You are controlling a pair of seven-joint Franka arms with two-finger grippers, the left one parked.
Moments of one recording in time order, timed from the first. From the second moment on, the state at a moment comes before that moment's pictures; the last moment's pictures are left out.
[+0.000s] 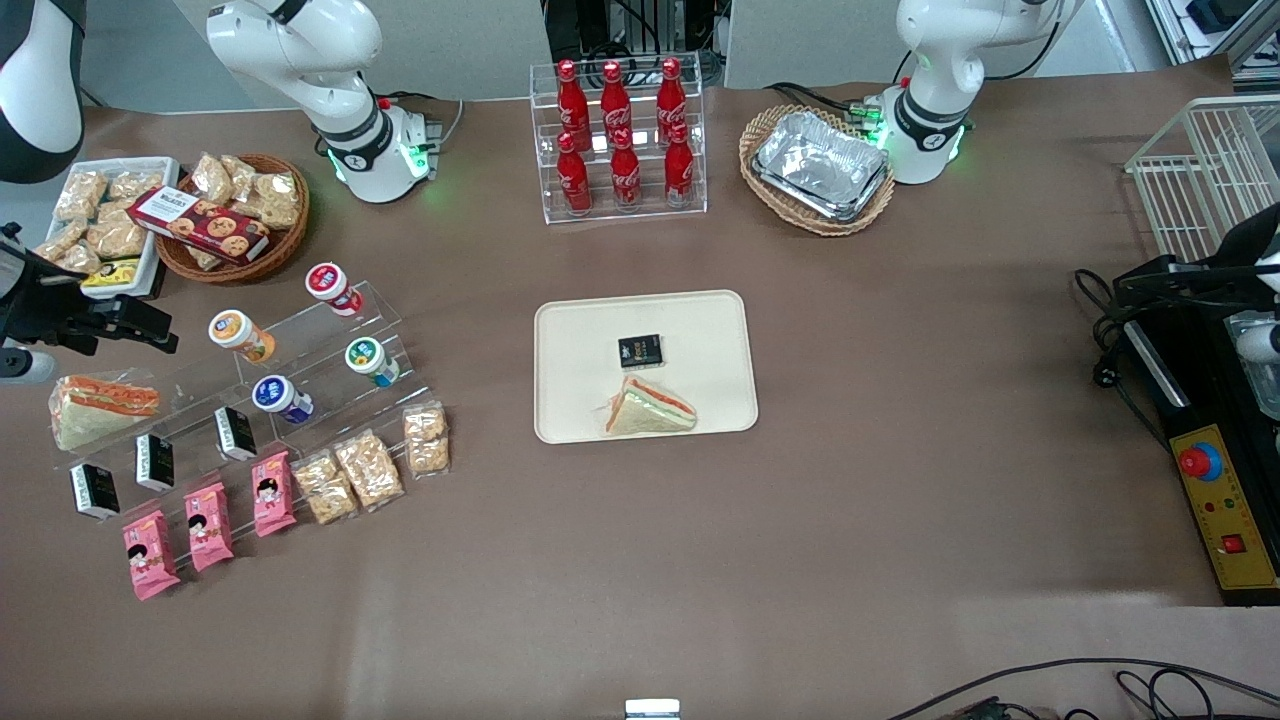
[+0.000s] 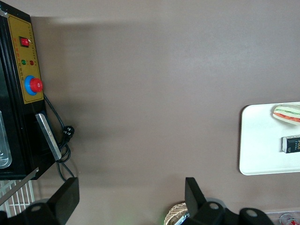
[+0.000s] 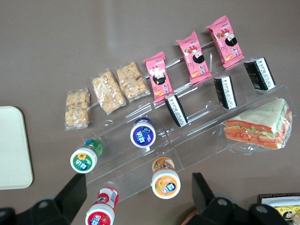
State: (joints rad) arm -0.02 -0.01 -0.08 -1.71 0.00 1.68 -0.07
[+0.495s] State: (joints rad) arm -0.02 -0.01 -0.08 -1.71 0.00 1.68 -0.08
